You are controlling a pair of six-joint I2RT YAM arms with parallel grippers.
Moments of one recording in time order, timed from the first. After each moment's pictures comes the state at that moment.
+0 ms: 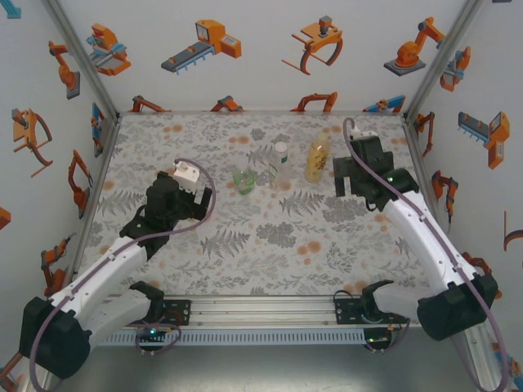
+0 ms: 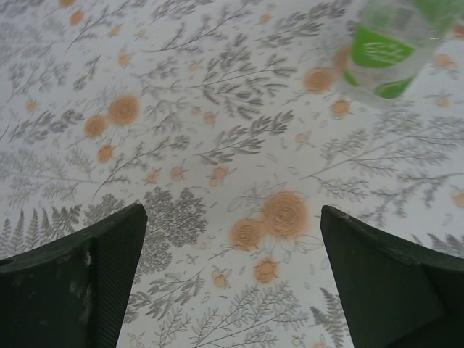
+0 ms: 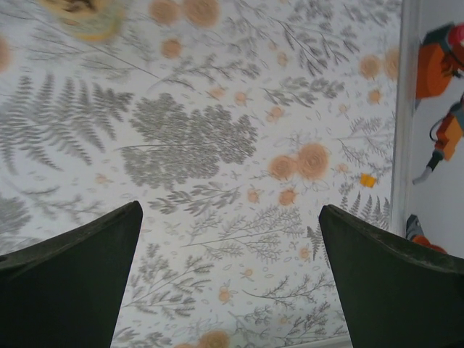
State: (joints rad) left arm -0.48 0.96 0.58 -0.09 -0.24 0.13; right arm 0.32 1.17 1.12 -0.80 0.37 0.09
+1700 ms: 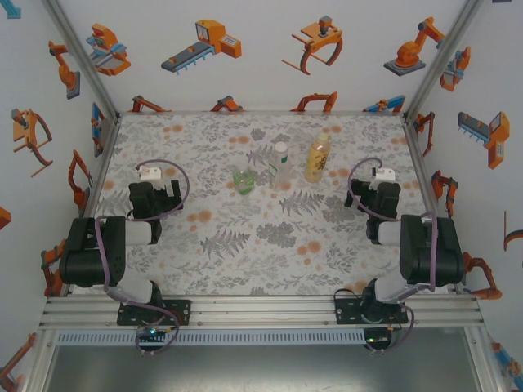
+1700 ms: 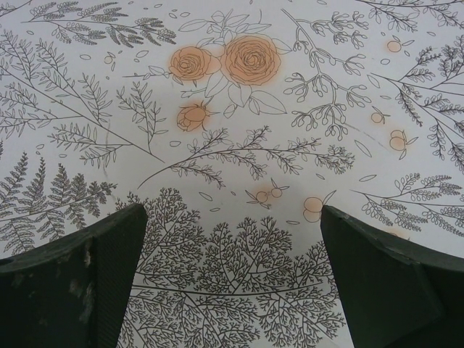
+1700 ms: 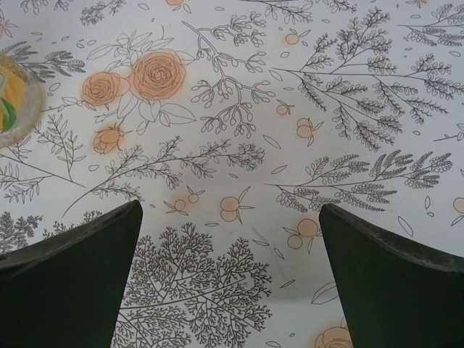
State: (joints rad) left arm -0.04 1.54 0.38 0.74 -0.05 0.00; right arm -0.08 1.54 0.37 0.75 -0.06 0.04
